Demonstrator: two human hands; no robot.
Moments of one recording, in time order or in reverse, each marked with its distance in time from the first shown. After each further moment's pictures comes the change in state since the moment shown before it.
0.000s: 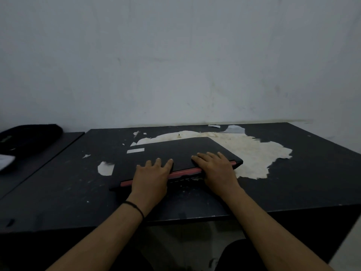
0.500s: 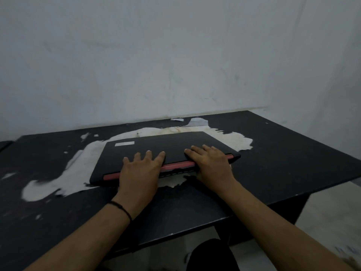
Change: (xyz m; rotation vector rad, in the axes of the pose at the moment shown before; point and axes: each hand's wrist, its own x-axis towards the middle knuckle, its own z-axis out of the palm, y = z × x) left_hand 0.065 0.085 -0.016 -0.017 0.048 0.100; right_hand -0.022 0.092 -0.014 -0.043 0.040 0.103
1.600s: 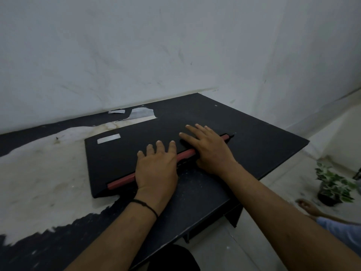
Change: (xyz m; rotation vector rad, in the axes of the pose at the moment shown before) left_hand 0.079 0.187 0.005 -0.232 0.067 0.157; right_hand -0.034 0.162 -0.003 -0.090 -0.161 0.137
